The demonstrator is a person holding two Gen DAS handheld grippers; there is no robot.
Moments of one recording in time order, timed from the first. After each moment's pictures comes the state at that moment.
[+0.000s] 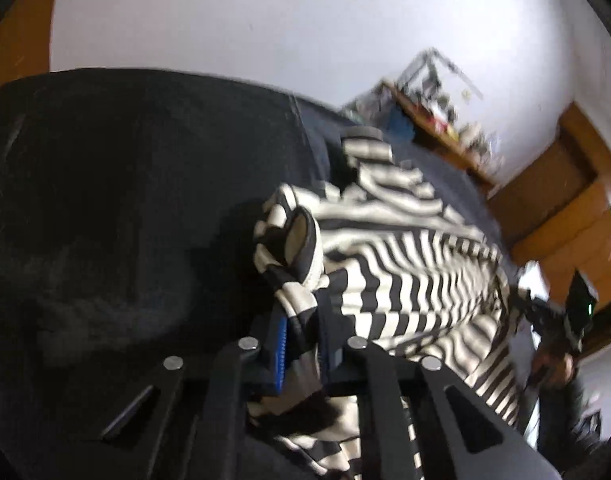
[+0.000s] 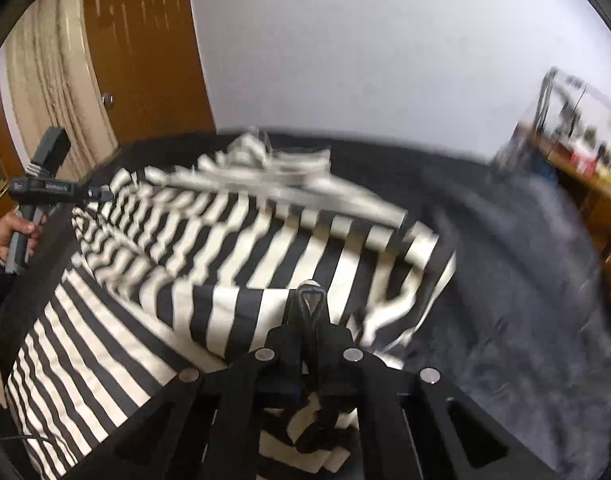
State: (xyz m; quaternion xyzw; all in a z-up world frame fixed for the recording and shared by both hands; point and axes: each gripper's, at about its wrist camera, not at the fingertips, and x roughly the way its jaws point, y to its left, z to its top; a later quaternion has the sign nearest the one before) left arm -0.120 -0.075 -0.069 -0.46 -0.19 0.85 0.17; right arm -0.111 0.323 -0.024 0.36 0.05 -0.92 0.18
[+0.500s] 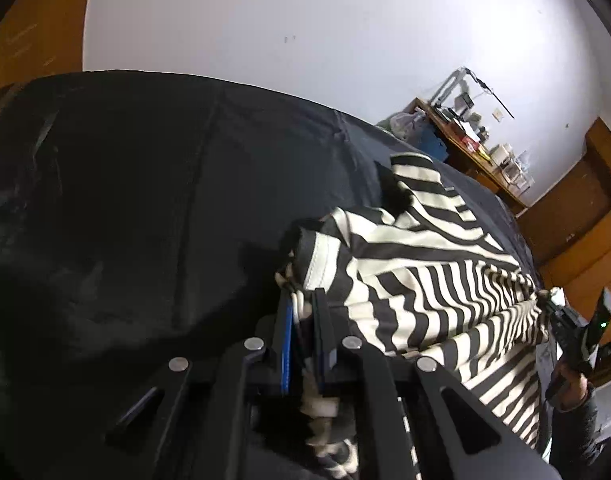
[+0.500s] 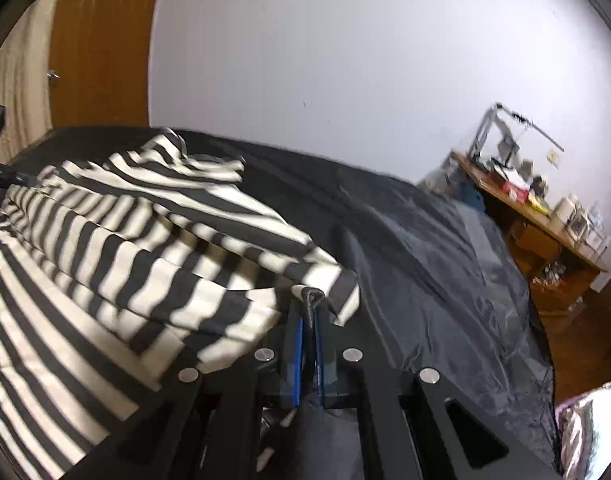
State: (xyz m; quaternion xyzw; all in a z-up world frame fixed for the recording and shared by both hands) left arm -0.137 -0.083 -0.086 -0.46 -0.17 0.87 0.10; right arm -0.147 0.334 -0.055 0.37 0.13 -0.92 0.05
